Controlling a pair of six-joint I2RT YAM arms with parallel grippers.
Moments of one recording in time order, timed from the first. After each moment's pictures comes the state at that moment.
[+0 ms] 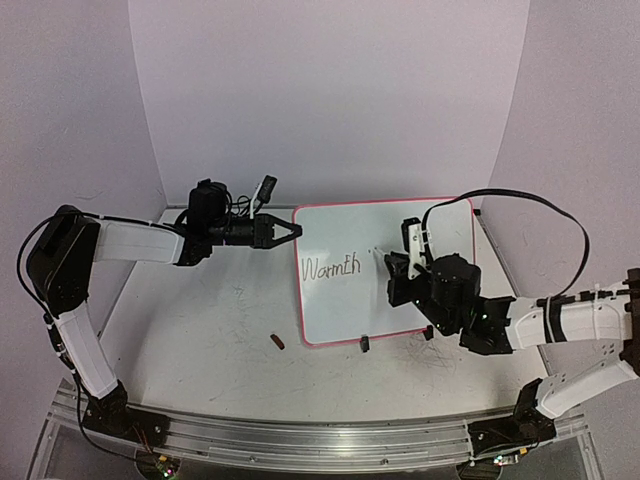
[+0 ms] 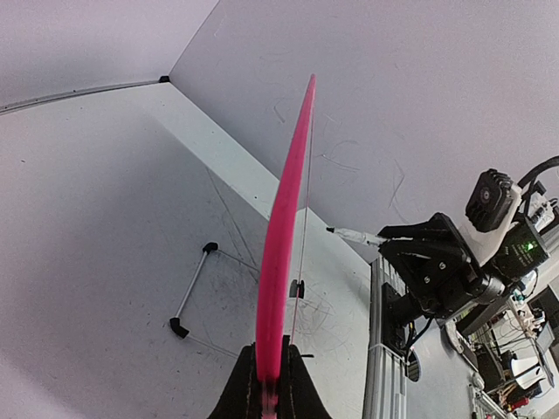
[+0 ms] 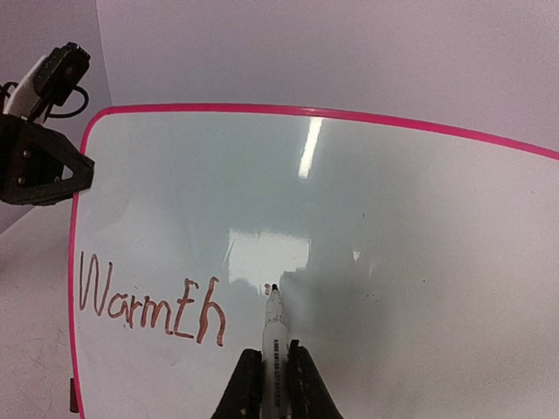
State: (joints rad) left arm -0.55 1.78 1.10 0.48 0.83 -0.50; right arm 0.97 1.31 0.62 0.49 0.57 0.12
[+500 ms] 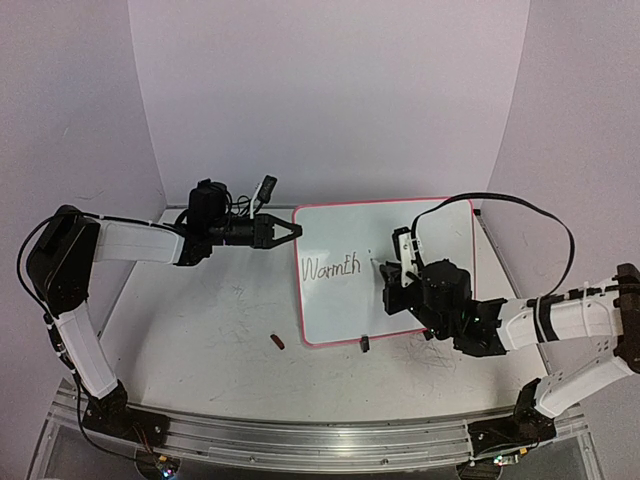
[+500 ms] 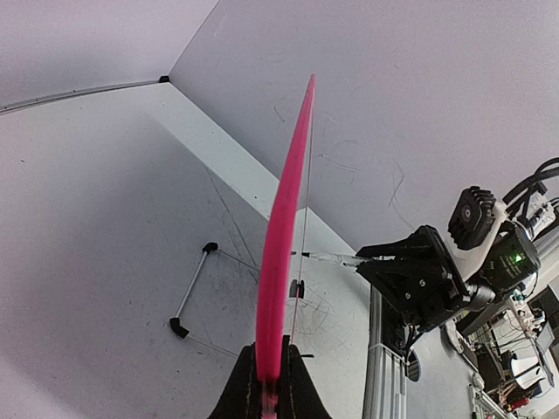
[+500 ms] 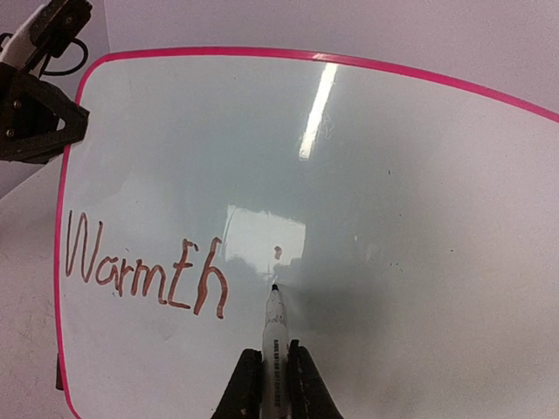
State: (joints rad) left arm -0.55 1.78 1.10 0.48 0.83 -0.50; right arm 0.97 1.36 0.61 0.48 0.55 0.12
